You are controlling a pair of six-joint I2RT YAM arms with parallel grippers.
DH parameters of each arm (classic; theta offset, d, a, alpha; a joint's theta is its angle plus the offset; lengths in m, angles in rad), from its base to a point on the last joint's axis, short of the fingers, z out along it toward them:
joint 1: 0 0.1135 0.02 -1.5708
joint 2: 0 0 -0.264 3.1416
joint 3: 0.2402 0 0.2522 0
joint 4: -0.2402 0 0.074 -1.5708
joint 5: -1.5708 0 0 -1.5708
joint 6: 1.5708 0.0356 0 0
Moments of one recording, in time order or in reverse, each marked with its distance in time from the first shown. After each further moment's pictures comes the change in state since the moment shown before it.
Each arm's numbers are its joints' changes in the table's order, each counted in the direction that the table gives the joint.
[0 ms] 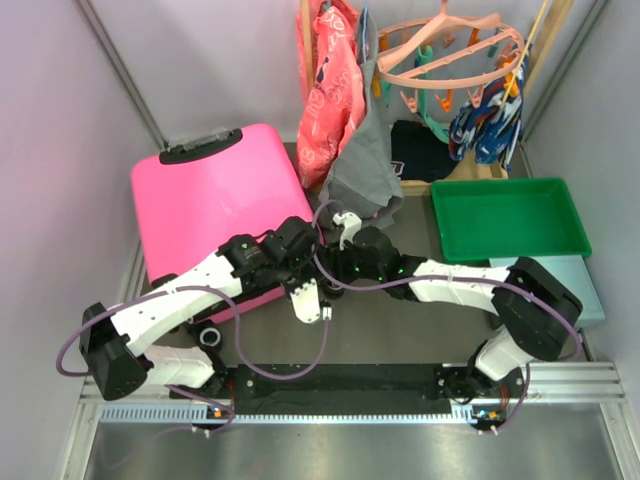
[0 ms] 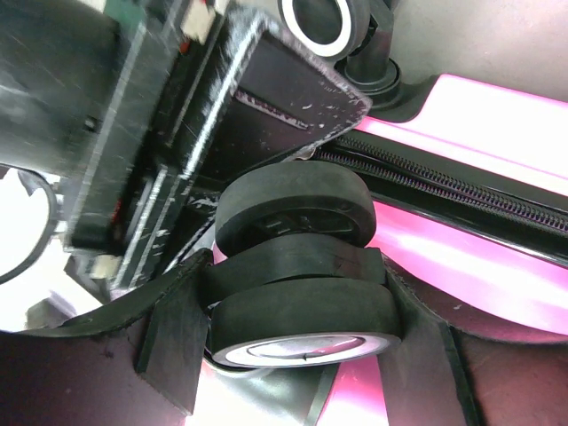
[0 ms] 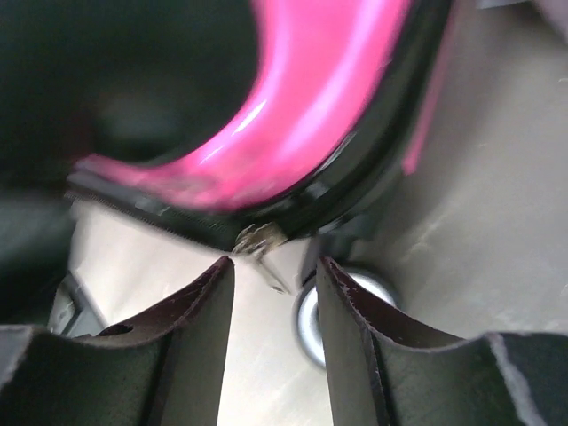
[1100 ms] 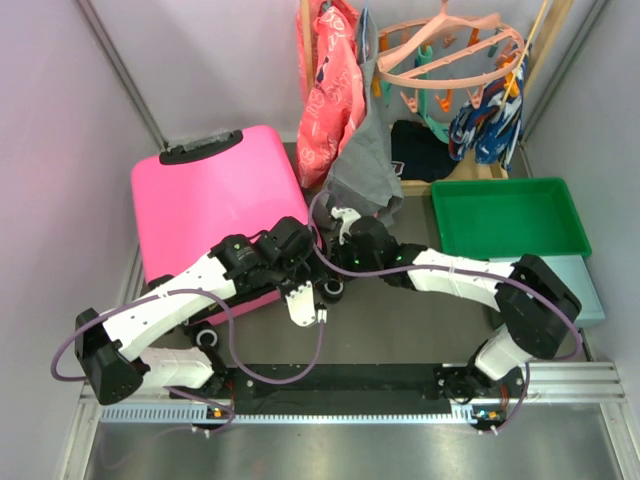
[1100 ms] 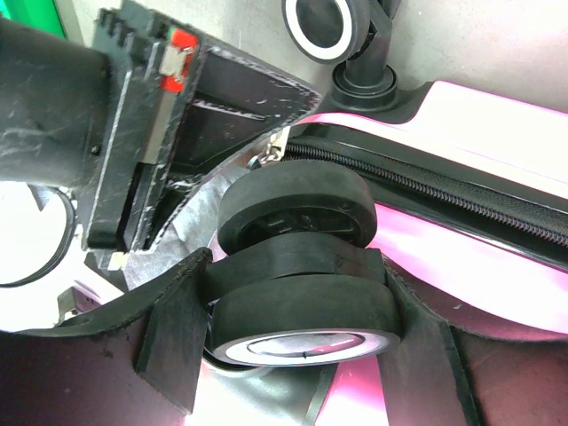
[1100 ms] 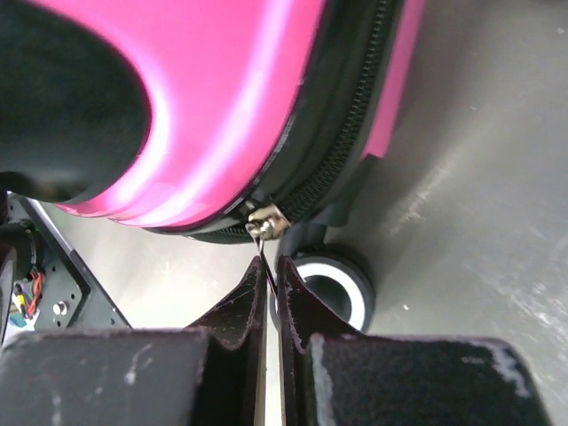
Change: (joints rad) left arm 0.000 -0.035 0.012 -0.066 -0.049 -0.008; right arm -0.043 0.026 0.114 -0.221 0.025 0.014
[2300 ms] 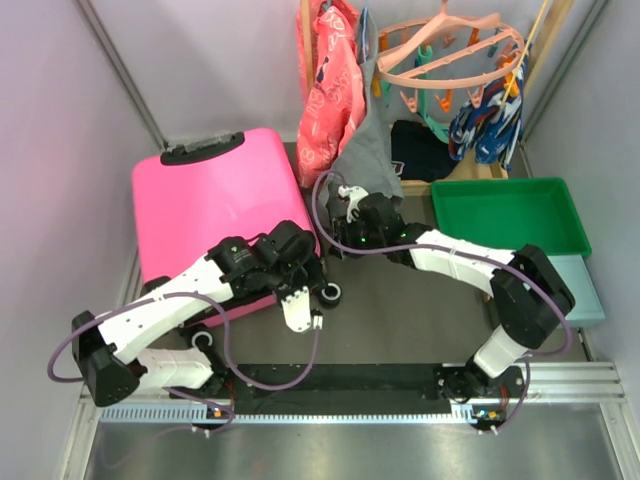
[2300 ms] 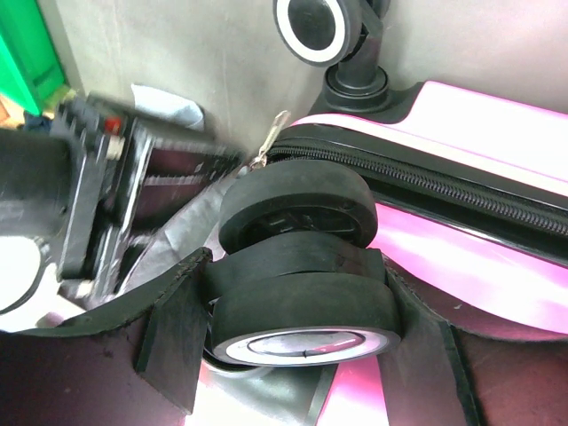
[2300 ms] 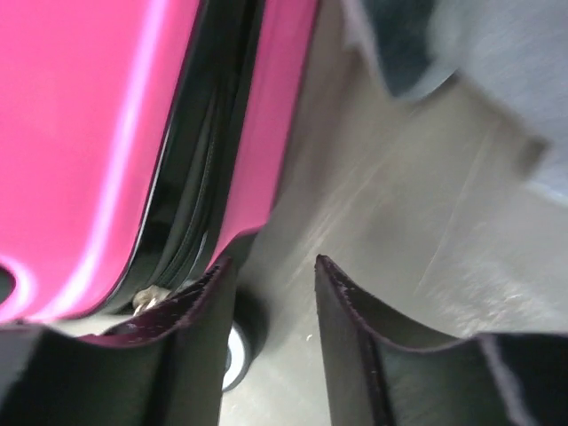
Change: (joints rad) left arm -0.013 -0.015 0.002 -0.048 -0.001 0.004; right arm -0.121 0.063 0.138 -0.119 0.034 -0.142
